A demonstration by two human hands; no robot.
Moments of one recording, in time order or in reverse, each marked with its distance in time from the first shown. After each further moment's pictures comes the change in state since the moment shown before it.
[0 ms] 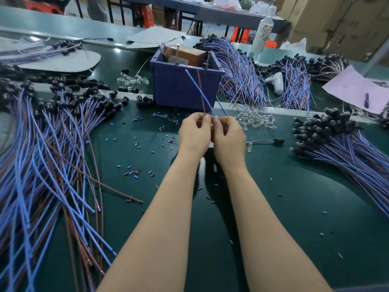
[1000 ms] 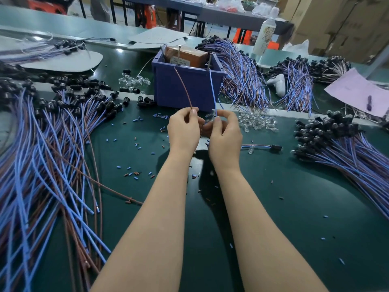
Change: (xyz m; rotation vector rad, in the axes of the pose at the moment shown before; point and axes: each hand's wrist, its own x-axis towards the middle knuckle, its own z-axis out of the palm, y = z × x) left_hand 0.009 0.000 -0.014 -0.013 0.128 0.043; right_hand -0.004 -0.005 0.012 0.142 0.038 -0.044
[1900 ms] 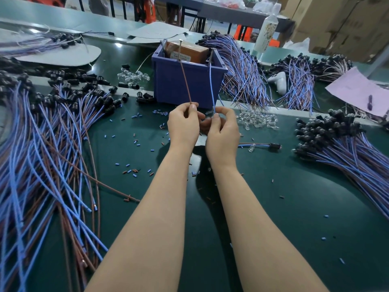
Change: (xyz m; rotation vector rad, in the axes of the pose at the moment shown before) left_hand 0.009 -0.003 0.004 -0.082 0.014 -0.036; right_hand 0.000 0.001 0.008 -0.020 0.030 -0.015
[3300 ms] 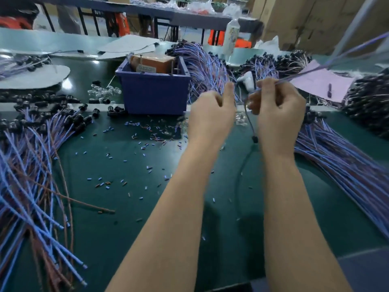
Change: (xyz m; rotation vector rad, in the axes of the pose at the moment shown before) left_hand -0.070 0.082 0.063 0.405 -0.288 0.214; right_hand 0.033 -0.048 -0.132 -0.022 0.302 -0.206
